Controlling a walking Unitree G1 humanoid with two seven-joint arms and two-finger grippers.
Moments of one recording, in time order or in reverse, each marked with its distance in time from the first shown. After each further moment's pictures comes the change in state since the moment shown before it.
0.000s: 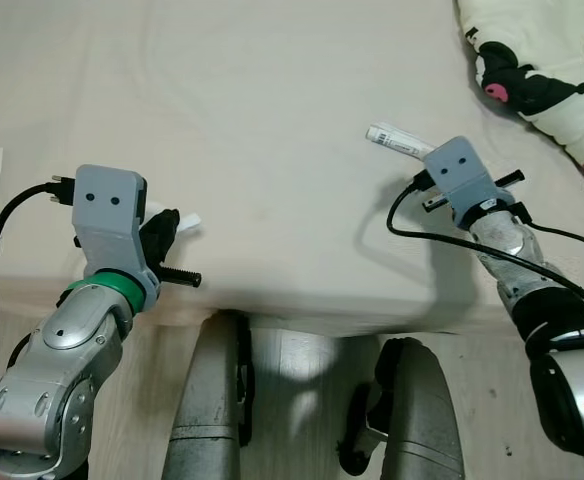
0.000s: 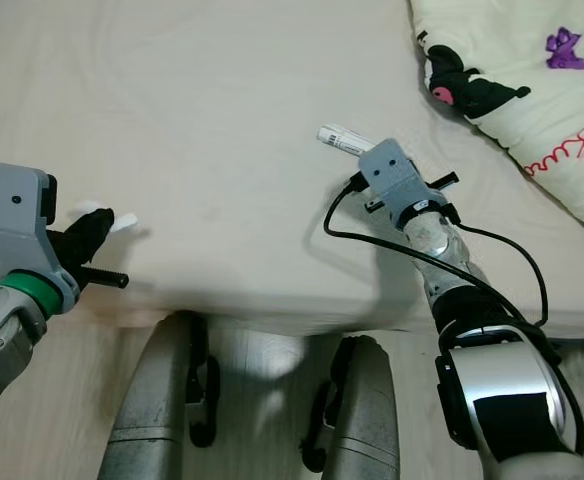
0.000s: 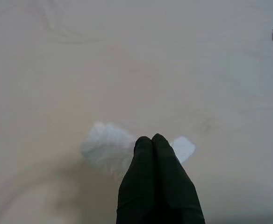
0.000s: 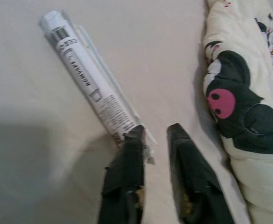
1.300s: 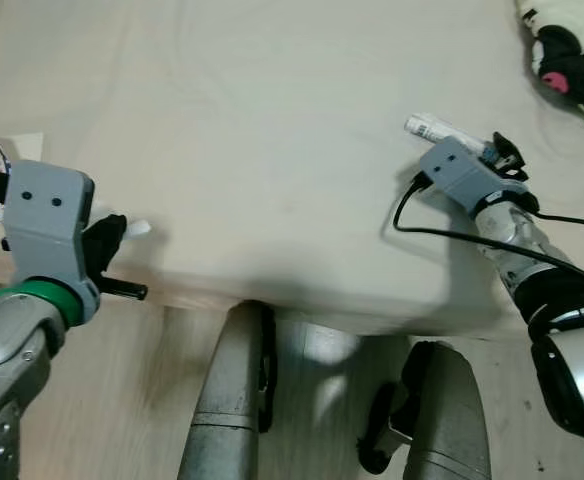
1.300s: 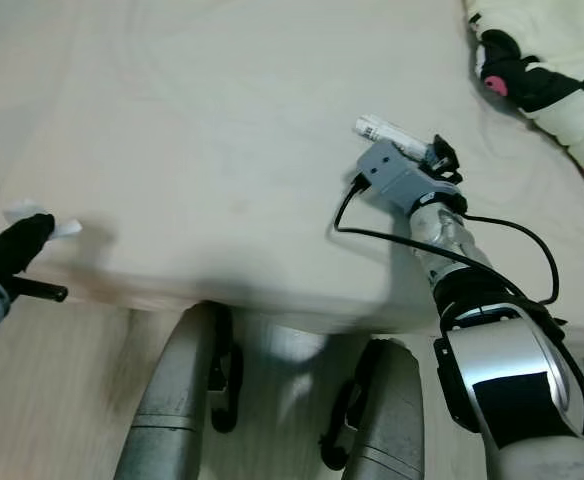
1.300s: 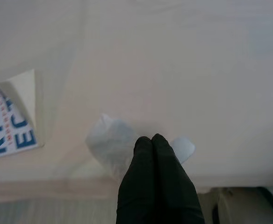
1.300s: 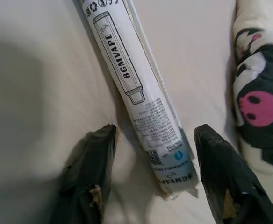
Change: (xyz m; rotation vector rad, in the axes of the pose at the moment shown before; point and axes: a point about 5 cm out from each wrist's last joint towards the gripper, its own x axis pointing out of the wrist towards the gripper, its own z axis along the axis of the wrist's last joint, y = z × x) left arm -0.034 0.040 0.017 0.149 0.074 0.082; right arm 0.003 -0.016 -0.018 -0.209 0.241 -0.108
